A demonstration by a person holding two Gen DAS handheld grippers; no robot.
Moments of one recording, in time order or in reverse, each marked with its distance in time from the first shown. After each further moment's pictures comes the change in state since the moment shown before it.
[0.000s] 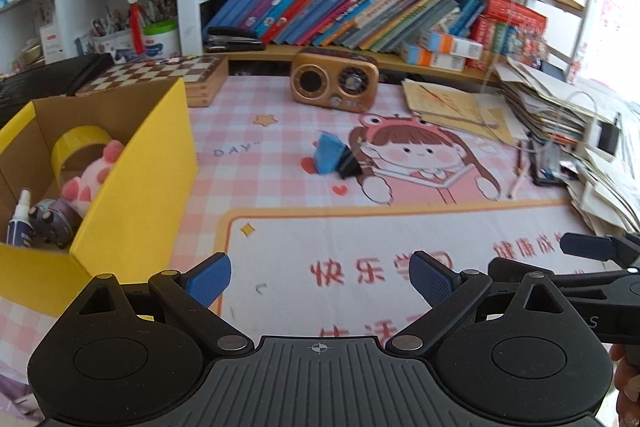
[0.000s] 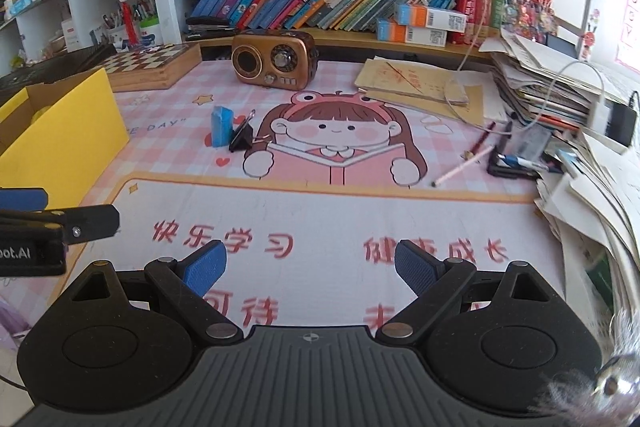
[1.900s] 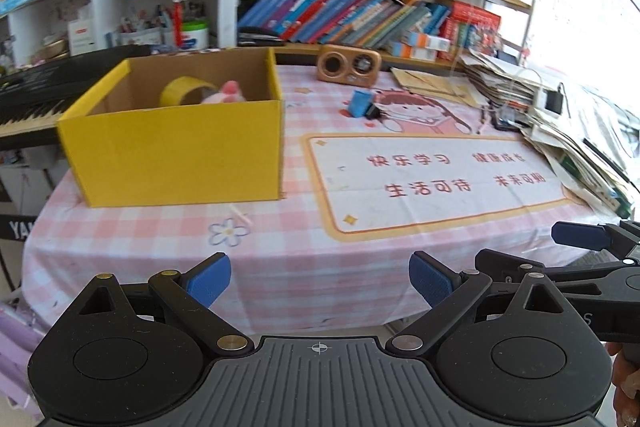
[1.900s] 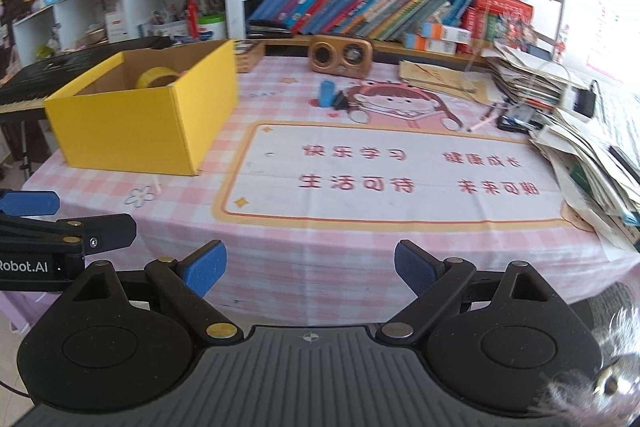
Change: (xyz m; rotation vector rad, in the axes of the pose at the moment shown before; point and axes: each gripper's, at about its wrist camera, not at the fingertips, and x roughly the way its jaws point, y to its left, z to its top) left arm -0.142 0.115 -0.114 0.077 -0.035 -0.118; right arm -0.137 0.172 -0.116 0.018 -0.062 -0.088
